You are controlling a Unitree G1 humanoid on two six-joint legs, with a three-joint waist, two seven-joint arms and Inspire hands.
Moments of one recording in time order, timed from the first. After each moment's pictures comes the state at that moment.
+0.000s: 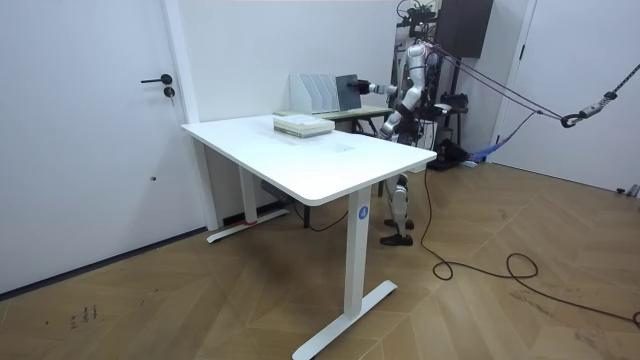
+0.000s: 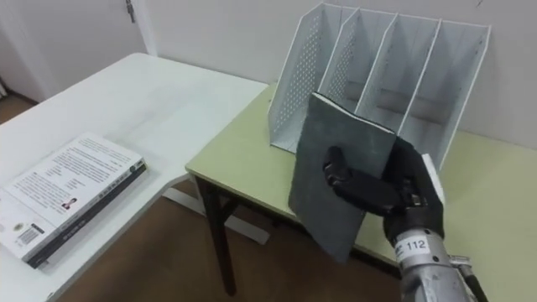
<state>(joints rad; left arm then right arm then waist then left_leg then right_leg) 0.20 0.21 -0.16 0.75 -0.13 0.07 -0.33 0.09 -0.25 -0.03 -0.24 0.23 0.09 -0.20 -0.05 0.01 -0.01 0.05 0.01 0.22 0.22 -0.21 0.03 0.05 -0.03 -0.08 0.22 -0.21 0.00</state>
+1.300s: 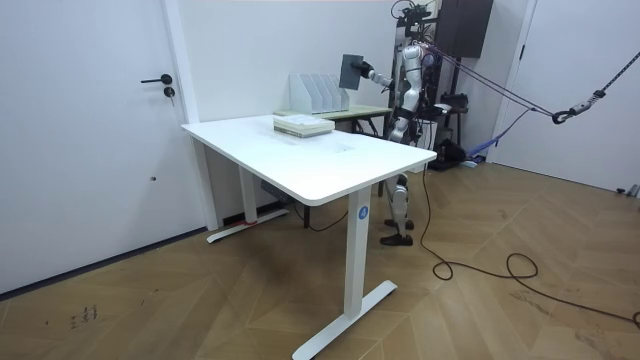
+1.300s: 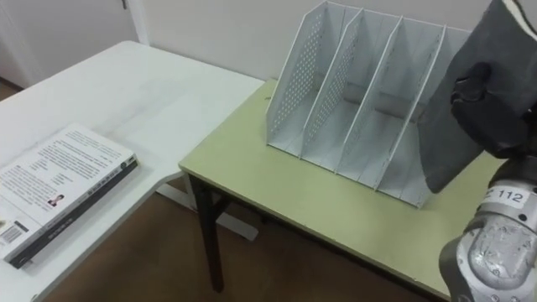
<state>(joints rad) 0.22 0.20 0.00 1.06 -0.27 -0.02 -0.21 -0.10 -0.30 -0.18 -0.26 0.19 0.05 -0.63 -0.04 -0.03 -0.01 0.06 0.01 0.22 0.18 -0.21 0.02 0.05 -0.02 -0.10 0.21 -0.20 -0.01</state>
